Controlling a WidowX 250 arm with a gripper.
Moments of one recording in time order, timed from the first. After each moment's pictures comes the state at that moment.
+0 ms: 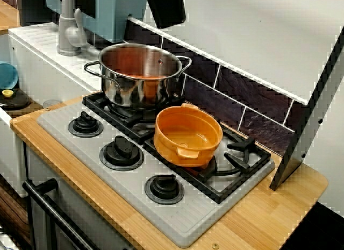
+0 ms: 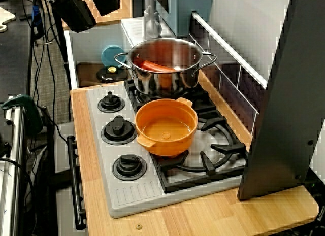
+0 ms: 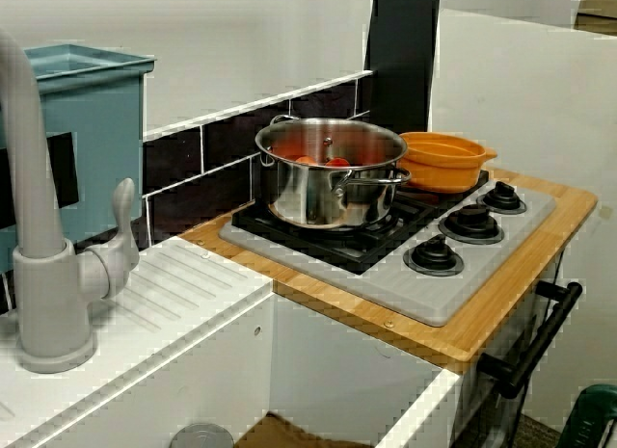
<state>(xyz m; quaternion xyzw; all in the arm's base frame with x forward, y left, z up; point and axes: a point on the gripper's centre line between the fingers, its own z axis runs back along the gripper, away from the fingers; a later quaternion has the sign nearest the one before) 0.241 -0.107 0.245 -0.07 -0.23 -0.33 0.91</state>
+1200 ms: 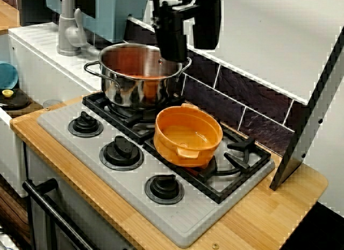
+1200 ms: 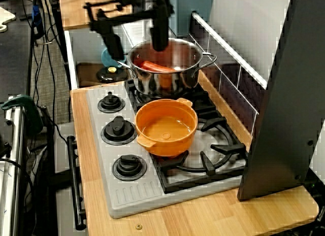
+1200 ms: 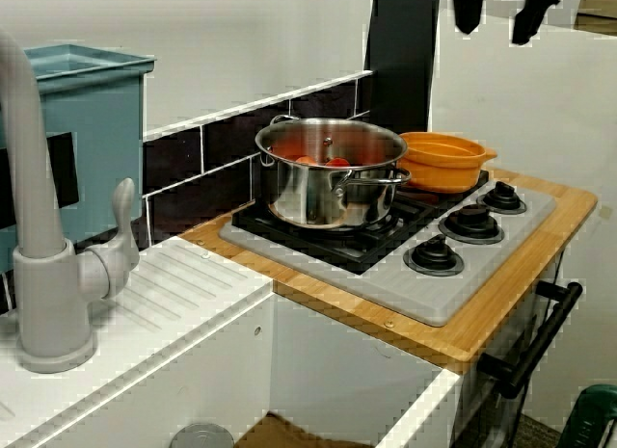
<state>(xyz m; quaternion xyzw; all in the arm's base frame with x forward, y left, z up) 0.289 -0.106 0.196 -0.07 -0.14 -0.70 0.70</state>
